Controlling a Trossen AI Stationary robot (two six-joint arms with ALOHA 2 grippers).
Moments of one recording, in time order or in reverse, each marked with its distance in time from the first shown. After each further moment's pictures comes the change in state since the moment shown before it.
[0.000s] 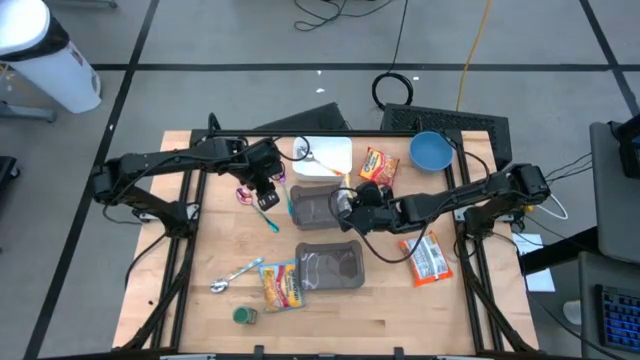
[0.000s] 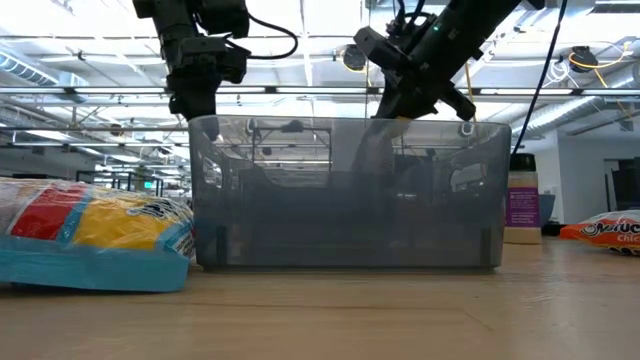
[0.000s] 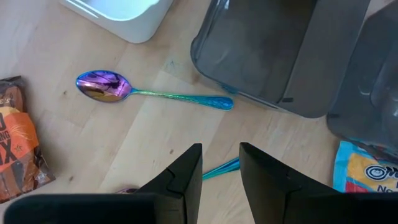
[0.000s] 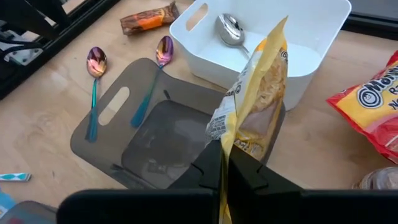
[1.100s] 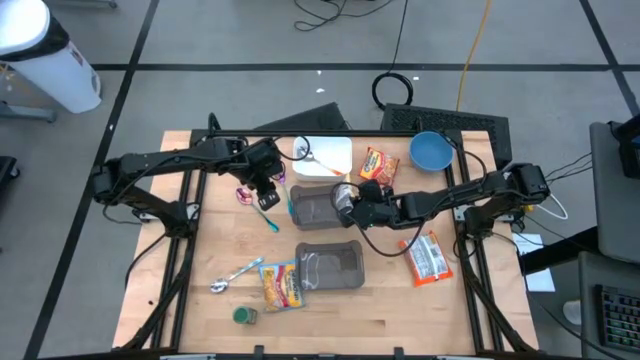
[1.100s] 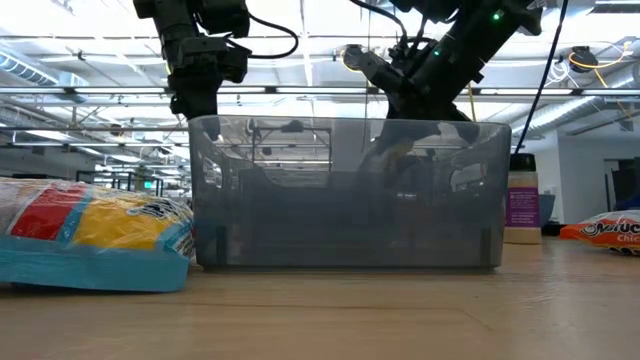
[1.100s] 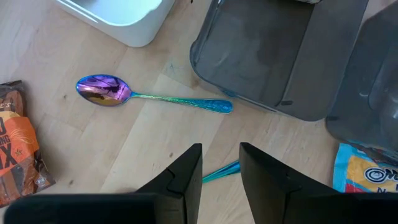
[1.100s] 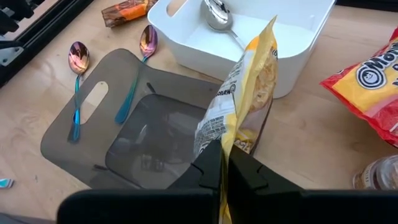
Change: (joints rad) left arm 0.000 0.000 0.000 0.008 0.000 0.003; right arm -0.049 0.000 -0.084 0.085 -0.059 0.024
